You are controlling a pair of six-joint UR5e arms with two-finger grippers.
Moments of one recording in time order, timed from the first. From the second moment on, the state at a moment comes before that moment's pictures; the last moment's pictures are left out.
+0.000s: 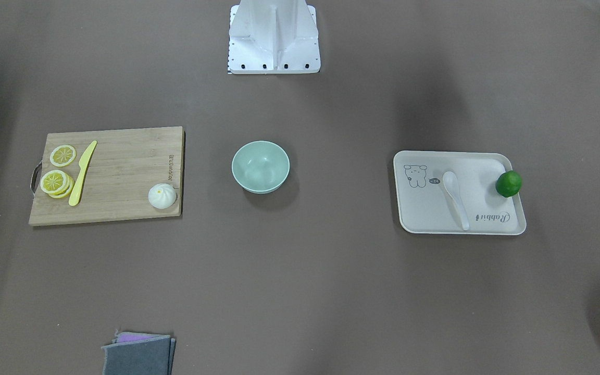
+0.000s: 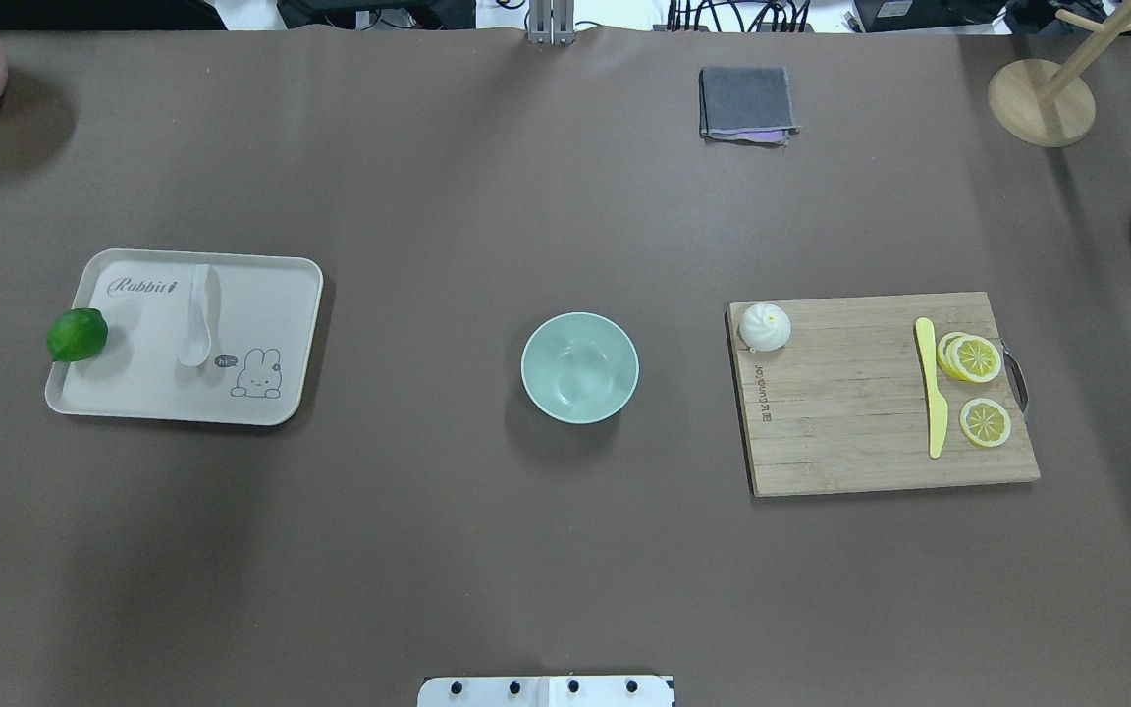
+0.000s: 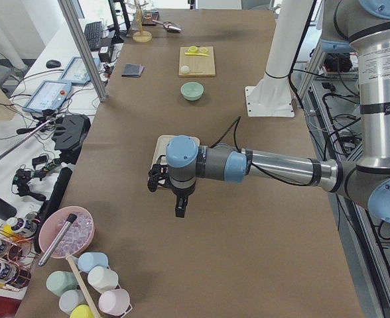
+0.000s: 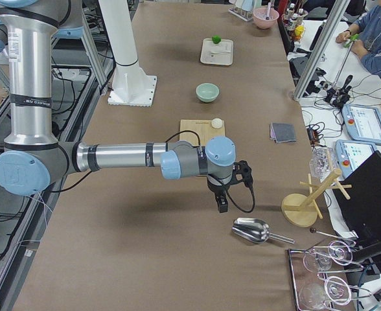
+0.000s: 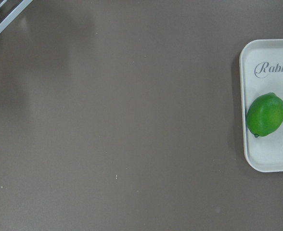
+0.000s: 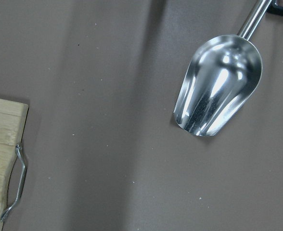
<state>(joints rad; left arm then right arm) -1.52 -1.41 -1.86 -1.56 -2.40 -0.02 1.51 -1.63 1.70 -1.46 2.36 -0.06</state>
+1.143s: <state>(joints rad) -1.52 -1.41 -1.86 -1.57 -2.41 -0.03 1.51 -1.64 1.68 -1.45 2.36 -0.06</state>
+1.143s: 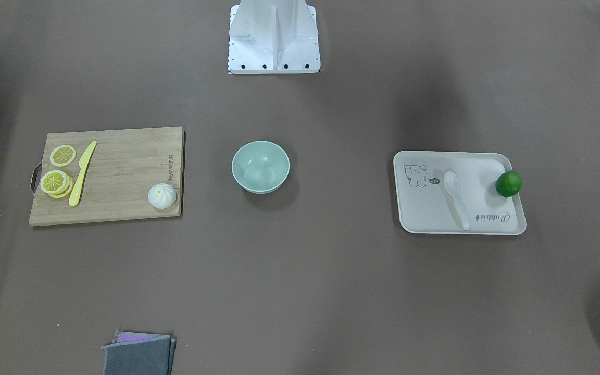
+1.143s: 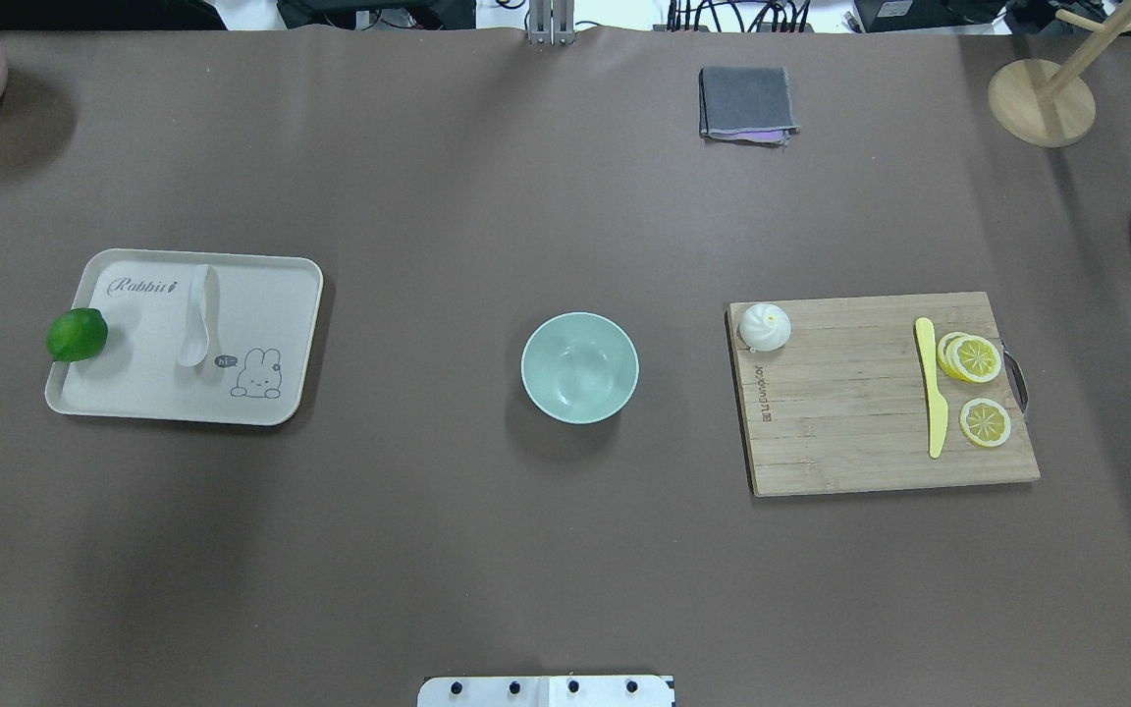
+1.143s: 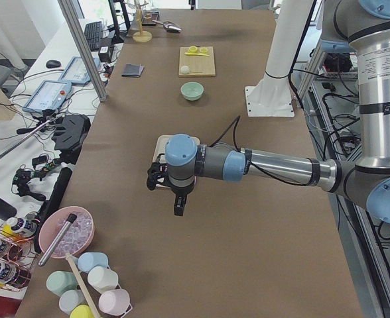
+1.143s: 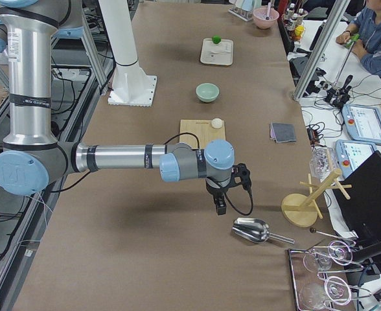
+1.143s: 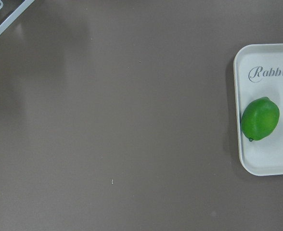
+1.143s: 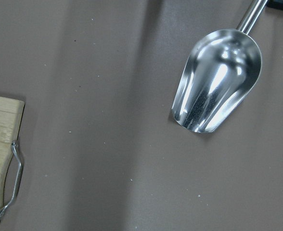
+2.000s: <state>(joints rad) -1.52 -1.41 -1.85 -1.63 -2.43 -0.02 1.46 -1.63 1.68 -1.38 2.42 -0.01</state>
